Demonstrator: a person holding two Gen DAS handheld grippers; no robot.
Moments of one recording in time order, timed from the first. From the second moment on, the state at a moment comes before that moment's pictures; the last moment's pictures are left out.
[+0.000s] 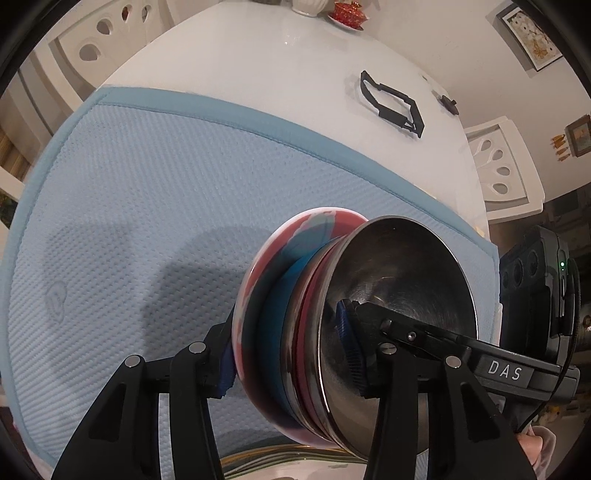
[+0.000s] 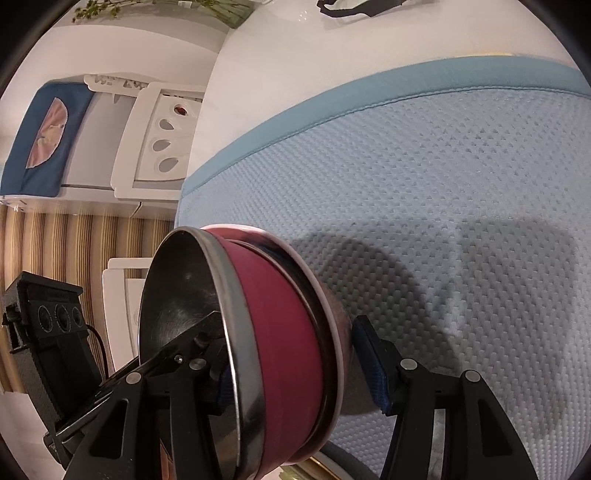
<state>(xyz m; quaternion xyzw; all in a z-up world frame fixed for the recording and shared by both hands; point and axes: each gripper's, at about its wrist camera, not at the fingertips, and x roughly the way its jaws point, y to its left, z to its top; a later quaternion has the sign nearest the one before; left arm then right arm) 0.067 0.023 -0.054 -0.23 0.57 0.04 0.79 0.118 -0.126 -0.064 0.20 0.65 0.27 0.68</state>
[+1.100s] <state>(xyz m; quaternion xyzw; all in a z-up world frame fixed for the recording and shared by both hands) 0.003 0.010 -0.006 -0.22 0.56 0.01 0.80 0.045 -0.135 -0.004 0.20 0.63 0.26 0.70</state>
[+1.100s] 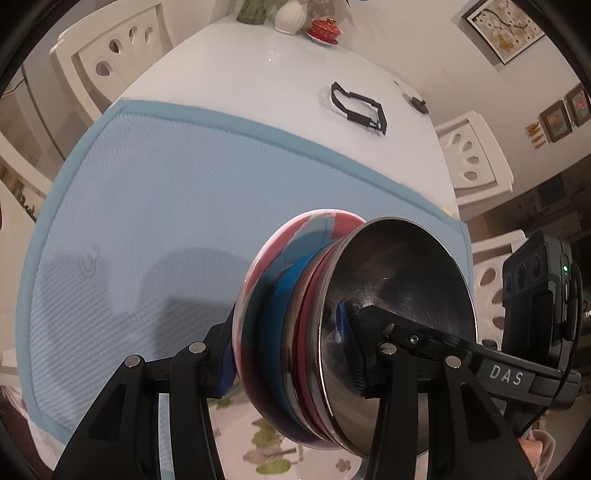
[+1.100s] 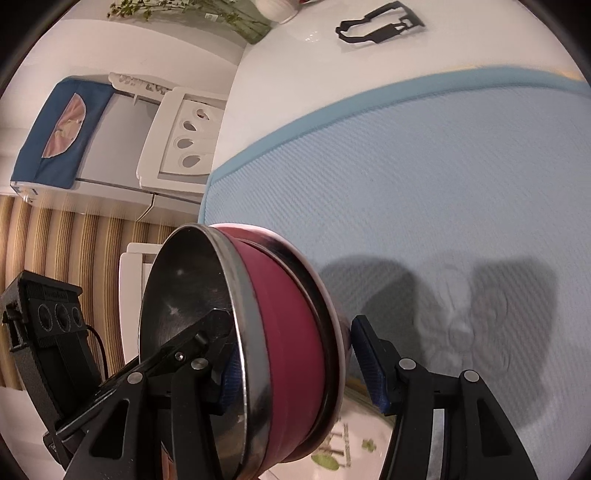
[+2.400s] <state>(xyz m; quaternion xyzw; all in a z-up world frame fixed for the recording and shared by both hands) -0.111 -0.014 -0.052 -0.21 0.56 0.01 0.80 -0.086 -0.139 -0.030 0.13 0.65 0.23 0.71</state>
